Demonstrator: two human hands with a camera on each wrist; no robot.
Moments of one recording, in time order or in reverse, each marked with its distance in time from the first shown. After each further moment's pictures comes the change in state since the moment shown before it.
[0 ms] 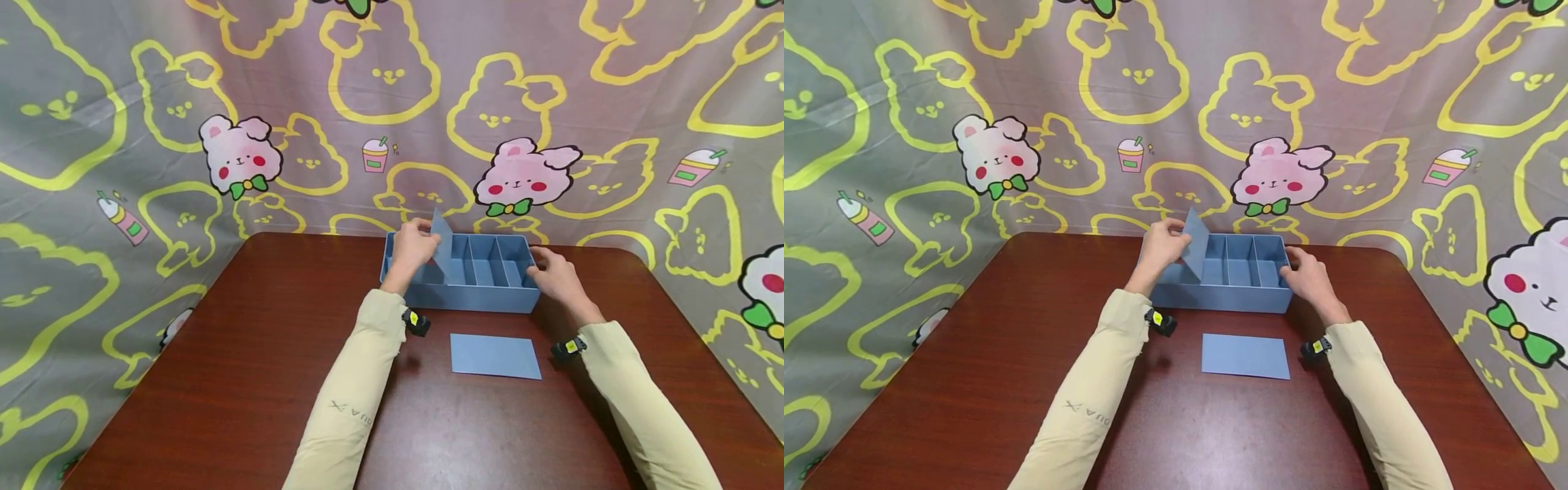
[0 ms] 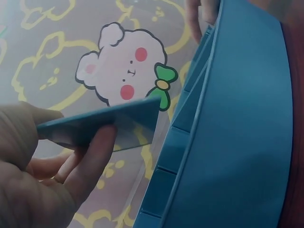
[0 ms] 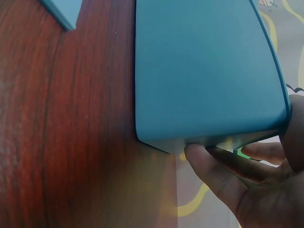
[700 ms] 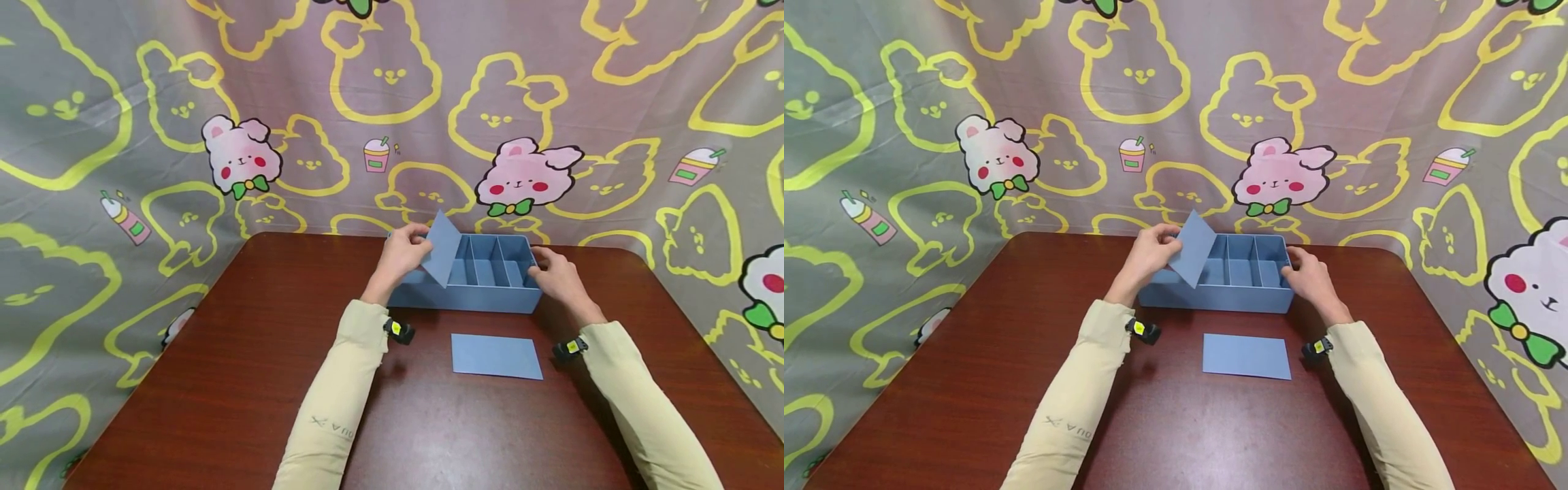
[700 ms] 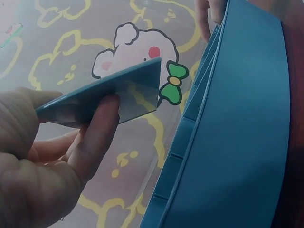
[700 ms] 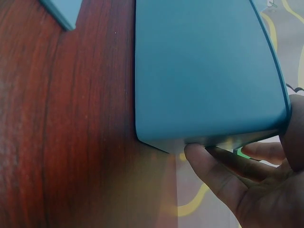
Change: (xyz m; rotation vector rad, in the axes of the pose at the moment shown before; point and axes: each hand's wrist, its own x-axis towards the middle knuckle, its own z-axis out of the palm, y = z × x) left_hand -0.014 -0.016 -0.025 -0.179 -0.161 0.089; right_hand 0.000 0.000 -0.001 -0.011 0.005 -0.016
